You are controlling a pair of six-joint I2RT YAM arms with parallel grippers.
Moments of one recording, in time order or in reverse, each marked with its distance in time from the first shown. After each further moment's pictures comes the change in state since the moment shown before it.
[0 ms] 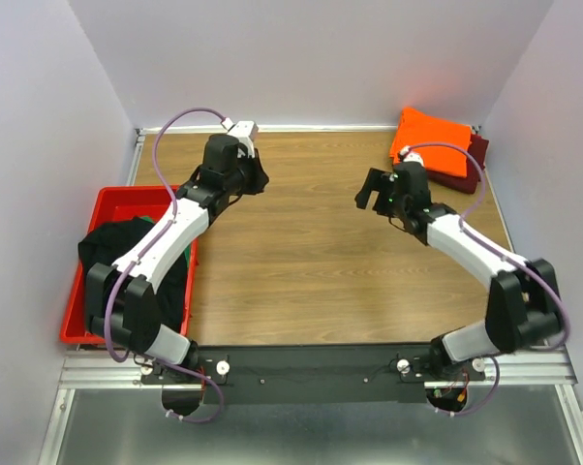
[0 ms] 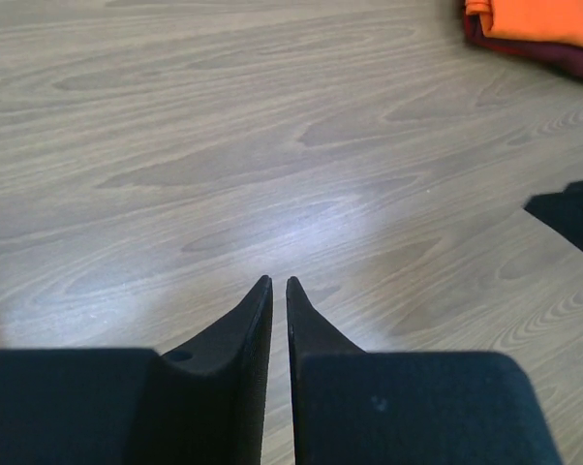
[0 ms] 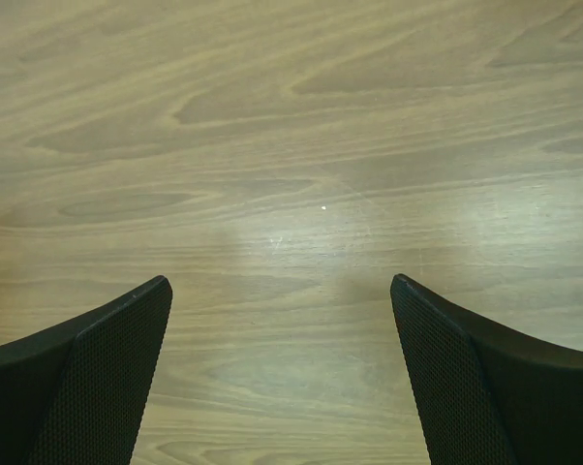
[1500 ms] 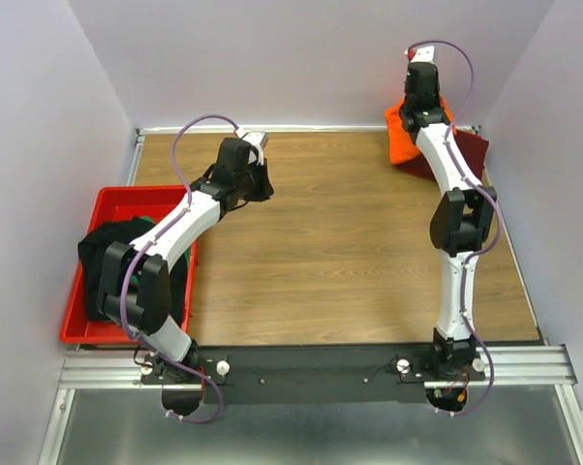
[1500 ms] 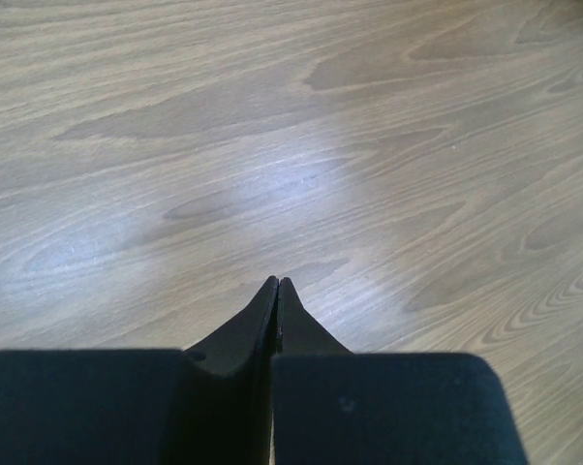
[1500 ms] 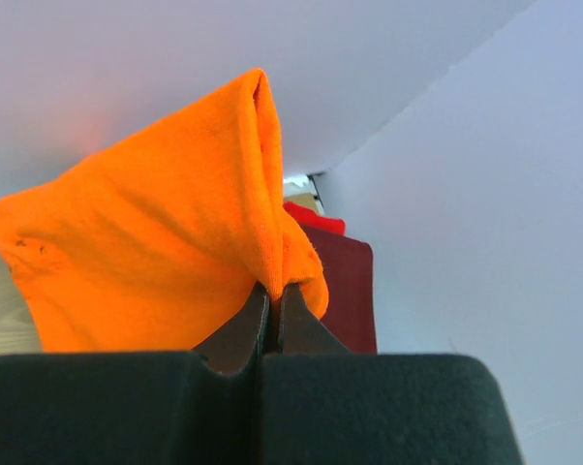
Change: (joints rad) left arm -0.014 0.116 0.026 -0.049 0.028 -0.007; right arm -0.190 0.827 1.304 -0.151 0.566 -0.822
